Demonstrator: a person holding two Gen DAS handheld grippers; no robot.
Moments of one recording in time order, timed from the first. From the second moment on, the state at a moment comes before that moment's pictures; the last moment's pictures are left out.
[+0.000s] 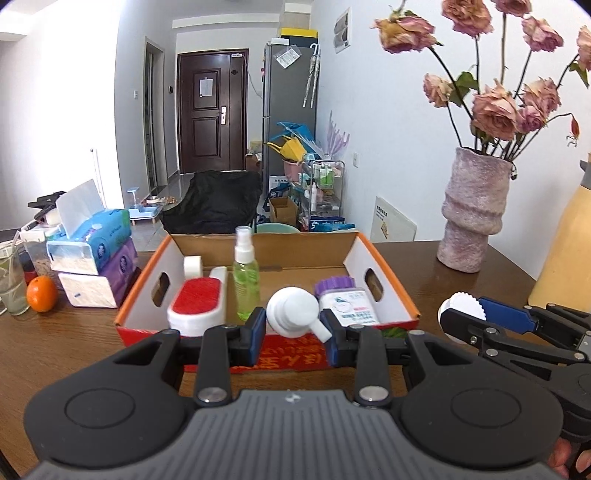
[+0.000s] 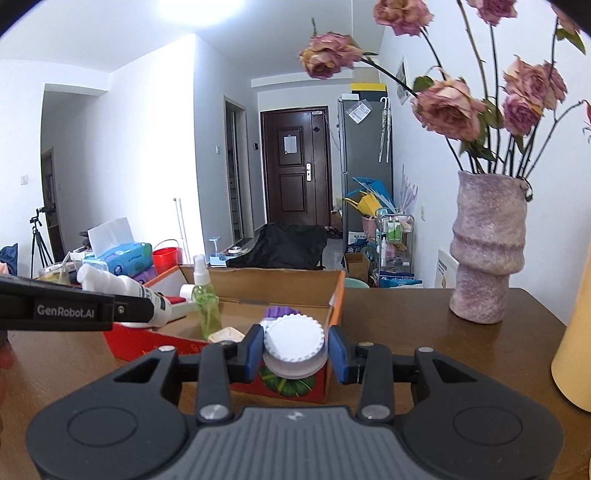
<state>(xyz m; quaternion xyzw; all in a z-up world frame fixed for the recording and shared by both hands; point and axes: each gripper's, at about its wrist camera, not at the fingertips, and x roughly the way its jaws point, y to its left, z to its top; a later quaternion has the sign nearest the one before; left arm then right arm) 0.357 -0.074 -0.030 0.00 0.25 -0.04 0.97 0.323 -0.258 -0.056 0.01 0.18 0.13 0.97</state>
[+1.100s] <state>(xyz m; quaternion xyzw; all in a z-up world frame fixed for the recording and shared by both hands) 0.465 -0.001 -0.004 0.00 0.25 0.02 0.97 0.440 -0.173 -0.023 -0.02 0.21 0.10 0.97</state>
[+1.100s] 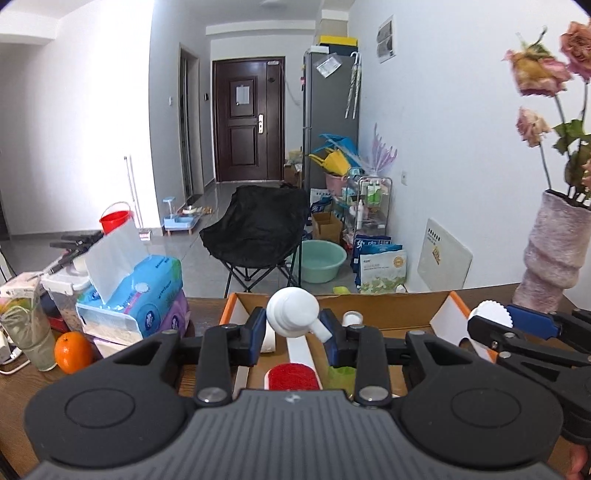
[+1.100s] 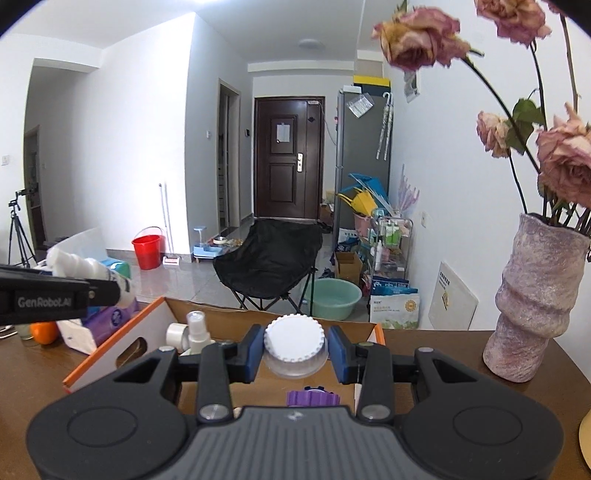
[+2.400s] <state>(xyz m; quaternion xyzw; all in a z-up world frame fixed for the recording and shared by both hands) 0.416 0.036 -0.007 -0.04 0.24 0.03 0.97 0.404 -0.181 -0.029 -0.01 0.23 0.10 0.97</state>
